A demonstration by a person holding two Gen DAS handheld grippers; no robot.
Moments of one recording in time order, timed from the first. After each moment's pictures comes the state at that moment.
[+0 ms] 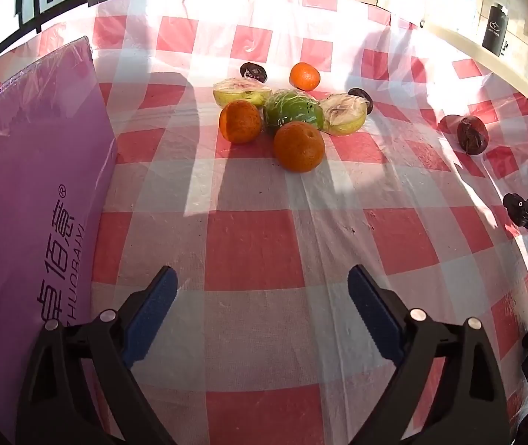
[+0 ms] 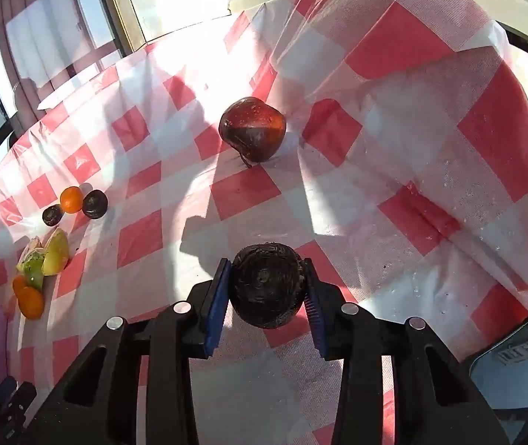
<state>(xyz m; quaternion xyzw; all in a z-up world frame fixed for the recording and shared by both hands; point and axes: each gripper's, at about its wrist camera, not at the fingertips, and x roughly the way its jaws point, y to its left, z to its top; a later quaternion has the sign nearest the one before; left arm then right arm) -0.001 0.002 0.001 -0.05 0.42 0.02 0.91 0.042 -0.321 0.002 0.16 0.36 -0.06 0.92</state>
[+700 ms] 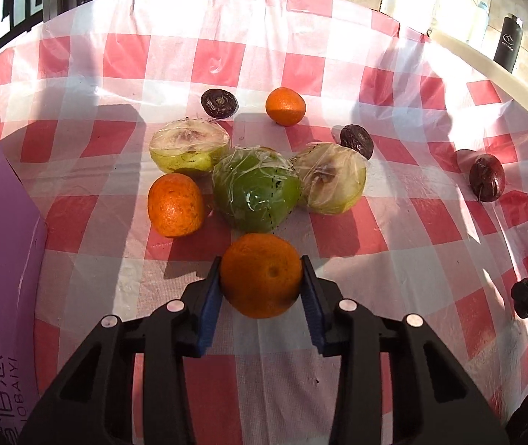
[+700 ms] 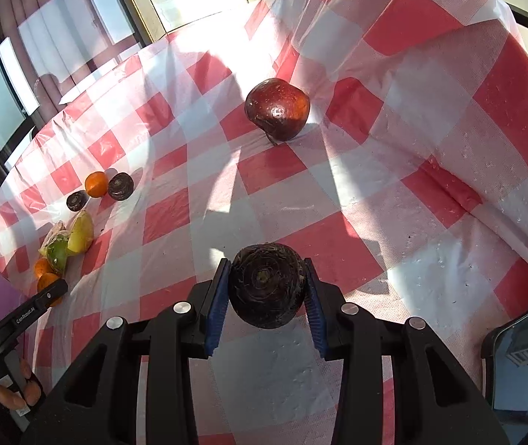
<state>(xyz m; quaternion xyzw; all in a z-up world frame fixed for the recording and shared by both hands) 0.087 -0.014 0.009 -0.07 0.40 0.00 0.91 0.036 -0.322 -0.003 0.18 0.38 -0.01 0.91</state>
